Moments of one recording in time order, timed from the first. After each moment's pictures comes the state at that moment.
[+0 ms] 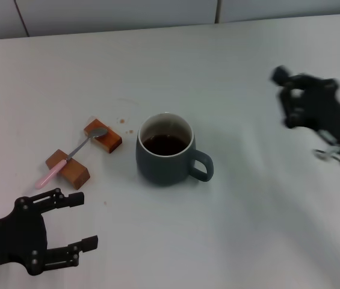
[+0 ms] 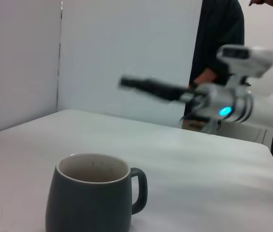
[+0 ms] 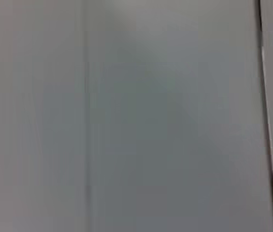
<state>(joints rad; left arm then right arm) -0.23 -2.06 0.71 0.62 1.97 1.81 -0.96 0.46 2.07 0.25 0.01 -2.16 -1.51 0.39</state>
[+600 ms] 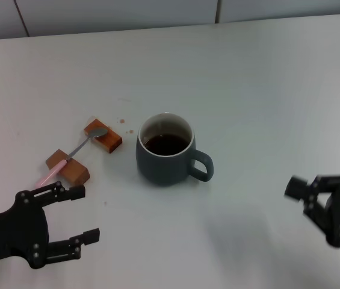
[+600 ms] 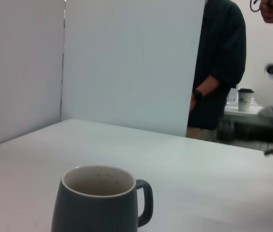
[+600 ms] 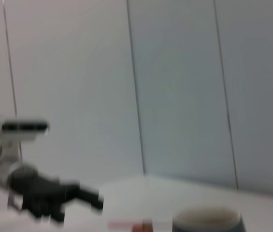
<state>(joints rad) -0.23 -2.06 0.71 0.62 1.94 1.81 -0.95 0.29 2.07 -0.15 -0.36 -2.25 -1.89 0.70</state>
